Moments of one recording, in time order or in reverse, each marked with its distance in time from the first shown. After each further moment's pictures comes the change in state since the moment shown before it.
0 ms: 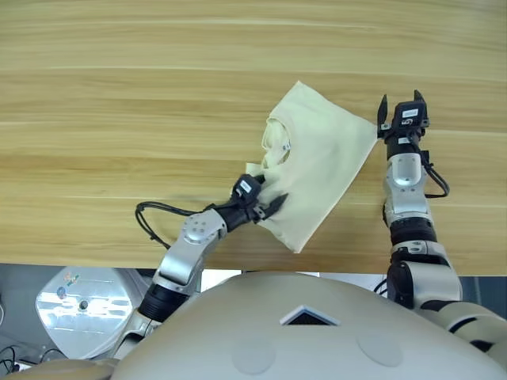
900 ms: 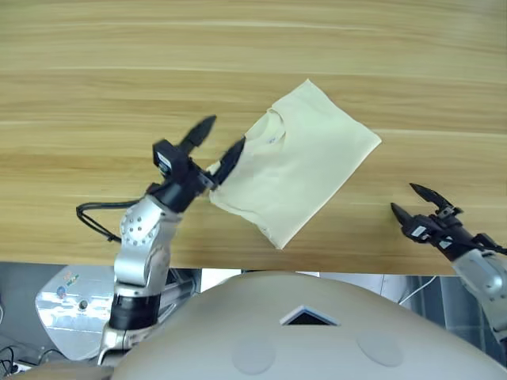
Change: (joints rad) left arm -0.081 -0.023 0.317 -0.063 -0.261 -0.307 -0.054; right arm 0.828 -0.545 0.003 -0.599 -0.243 -0.144 0.278
